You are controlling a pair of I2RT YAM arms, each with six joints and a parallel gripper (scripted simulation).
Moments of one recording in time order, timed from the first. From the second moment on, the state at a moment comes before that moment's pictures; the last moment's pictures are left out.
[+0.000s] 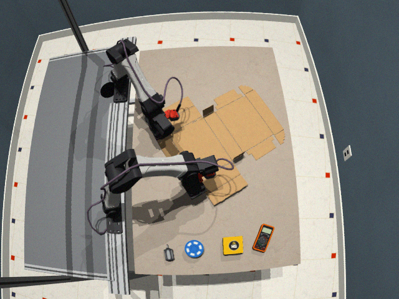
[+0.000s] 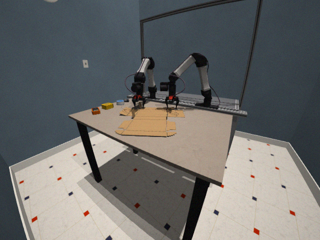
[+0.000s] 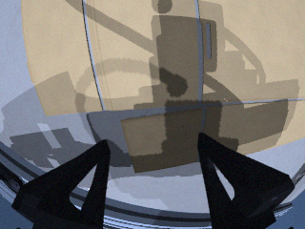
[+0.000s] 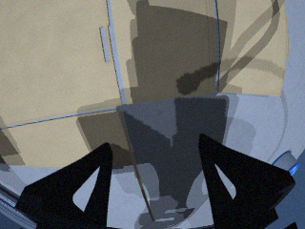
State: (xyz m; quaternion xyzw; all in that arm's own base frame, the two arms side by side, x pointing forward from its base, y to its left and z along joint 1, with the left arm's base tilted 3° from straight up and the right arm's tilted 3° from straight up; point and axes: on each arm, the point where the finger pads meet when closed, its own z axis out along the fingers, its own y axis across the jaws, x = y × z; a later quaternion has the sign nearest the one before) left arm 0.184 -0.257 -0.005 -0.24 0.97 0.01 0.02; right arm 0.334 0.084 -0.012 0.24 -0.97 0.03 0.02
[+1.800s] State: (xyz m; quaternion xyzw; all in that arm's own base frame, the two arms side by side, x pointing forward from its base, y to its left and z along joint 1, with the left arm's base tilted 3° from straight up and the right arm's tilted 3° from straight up) left arm 0.193 -0.271 -0.003 -0.24 0.97 -0.05 0.03; right arm 0.334 0.084 -0.012 0.24 -0.97 0.03 0.02
